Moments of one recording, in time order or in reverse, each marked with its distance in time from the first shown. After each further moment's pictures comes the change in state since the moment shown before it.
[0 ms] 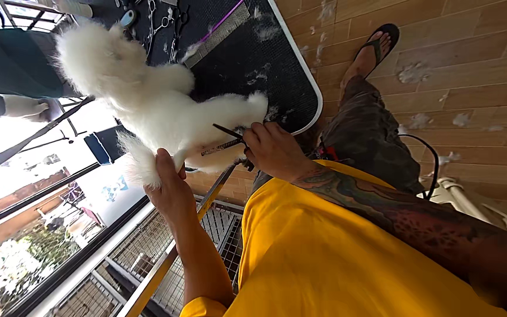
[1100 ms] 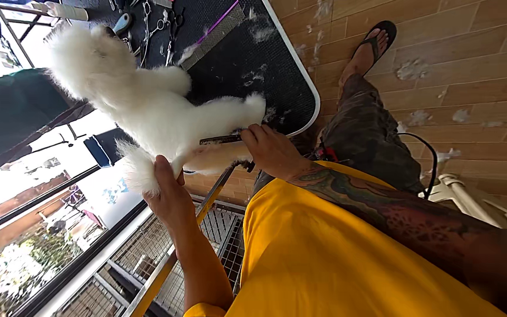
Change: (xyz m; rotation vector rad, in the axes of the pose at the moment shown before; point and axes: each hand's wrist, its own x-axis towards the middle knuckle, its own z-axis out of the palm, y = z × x) left_hand -0.002 -0.004 -0.002 0.021 -0.004 0.002; right_hand 0.003 0.003 0.004 0.068 -0.026 0.030
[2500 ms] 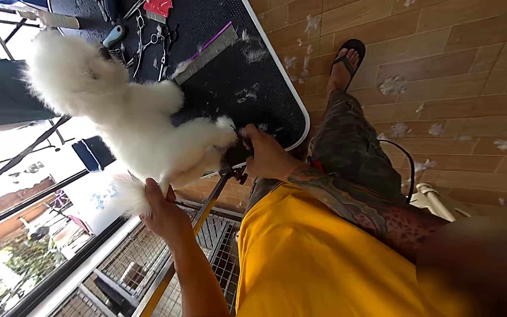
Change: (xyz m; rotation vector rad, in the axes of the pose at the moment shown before) left_hand 0.003 -0.021 0.014 -0.088 0.247 -0.105; right_hand 0.031 0.031 -0.014 0.493 -0.289 0.469
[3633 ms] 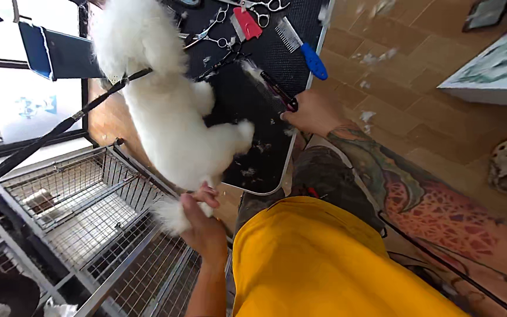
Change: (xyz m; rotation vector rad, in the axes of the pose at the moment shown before) left_hand -0.030 0.070 0.095 -0.292 0.215 -0.127; right_hand 0.213 -0.110 -0.193 -0.796 -0.304 0.092
